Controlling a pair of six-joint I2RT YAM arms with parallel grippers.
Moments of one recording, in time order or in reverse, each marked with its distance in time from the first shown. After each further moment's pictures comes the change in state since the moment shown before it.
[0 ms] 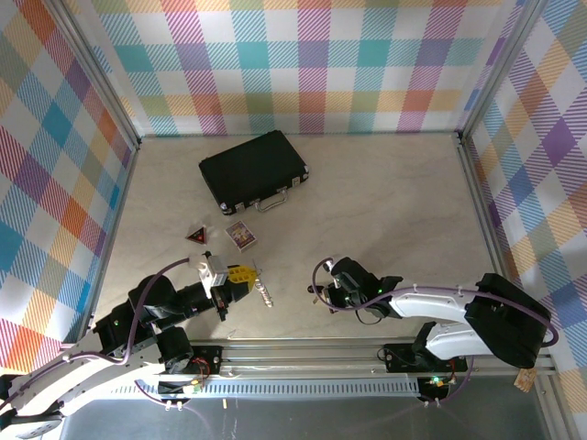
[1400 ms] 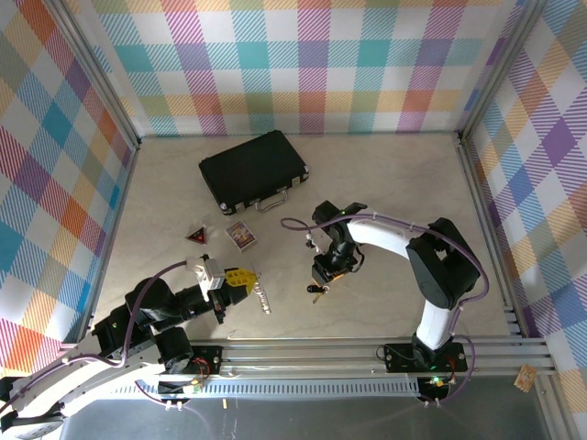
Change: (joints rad) left arm 0.000 -0.037 -0.019 0.008 0.034 -0.004; right arm -0.255 0.515 0.760 -0.921 -0.371 -0.422
